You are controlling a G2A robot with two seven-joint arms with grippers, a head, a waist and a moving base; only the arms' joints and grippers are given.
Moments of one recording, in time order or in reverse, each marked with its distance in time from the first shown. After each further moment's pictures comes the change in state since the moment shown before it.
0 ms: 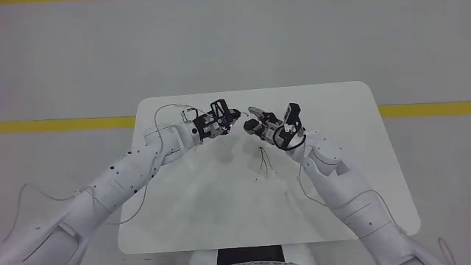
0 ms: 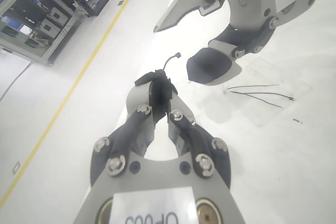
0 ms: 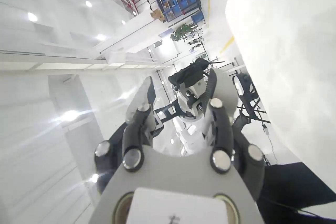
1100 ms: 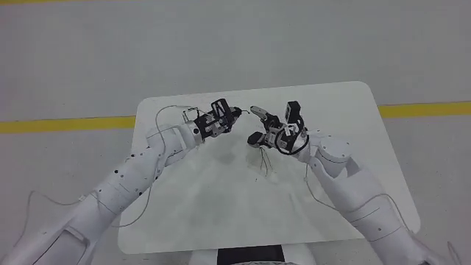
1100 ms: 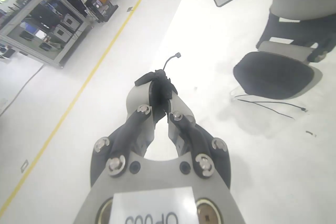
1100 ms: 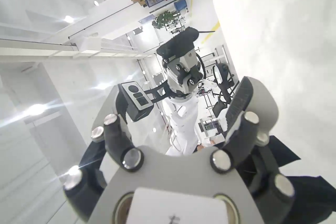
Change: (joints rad) left arm 0.050 -0.035 -0.066 0.008 0.049 0.000 -0.004; right arm -0.015 0.043 0.029 -0.126 -0.132 0.147 0.064
